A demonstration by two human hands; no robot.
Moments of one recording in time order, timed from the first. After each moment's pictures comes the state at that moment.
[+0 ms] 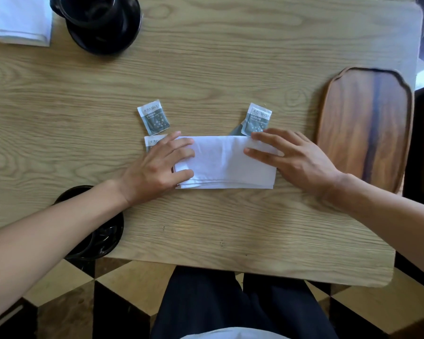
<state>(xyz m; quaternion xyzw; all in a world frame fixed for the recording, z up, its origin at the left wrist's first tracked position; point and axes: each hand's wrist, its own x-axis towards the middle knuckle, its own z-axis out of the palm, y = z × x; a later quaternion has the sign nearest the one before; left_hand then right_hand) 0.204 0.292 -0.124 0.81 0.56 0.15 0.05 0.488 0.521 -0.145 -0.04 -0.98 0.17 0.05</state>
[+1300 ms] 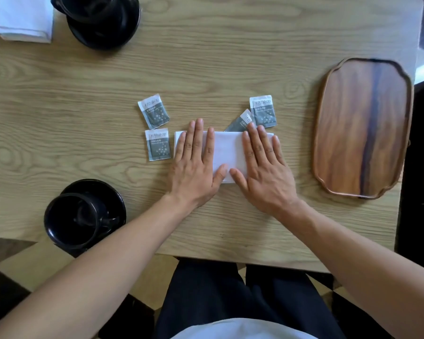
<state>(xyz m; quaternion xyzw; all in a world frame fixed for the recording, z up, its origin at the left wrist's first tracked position) 0.298 0.312 -0.162 0.57 0.81 0.00 0.10 0.468 0.424 -0.170 -0.29 -0.95 0.12 0.01</state>
